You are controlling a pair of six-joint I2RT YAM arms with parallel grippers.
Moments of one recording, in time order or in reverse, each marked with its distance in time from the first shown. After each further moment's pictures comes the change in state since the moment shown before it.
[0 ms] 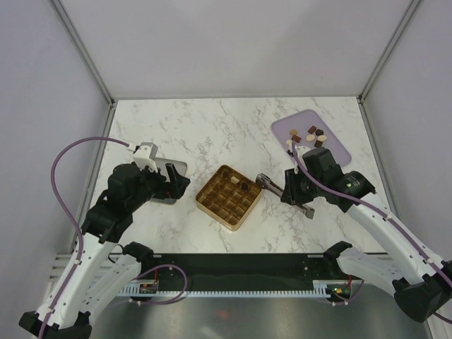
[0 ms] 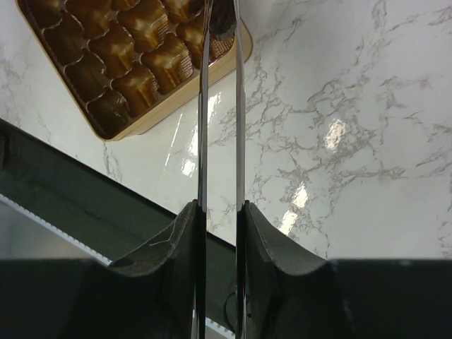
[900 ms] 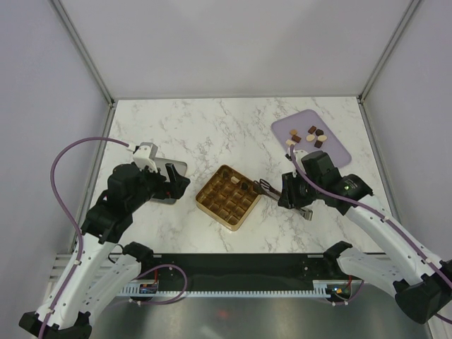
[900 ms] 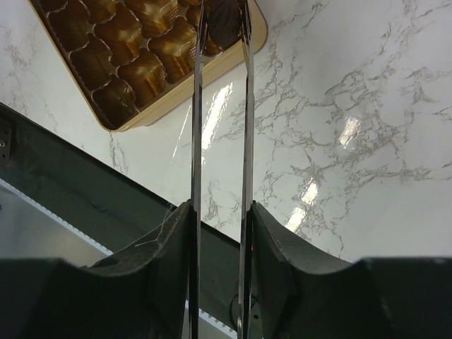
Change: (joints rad) left arm 0.000 0.000 0.000 0.000 -0.001 0.000; right arm 0.006 -0.026 -0.067 0.032 -0.058 0.011
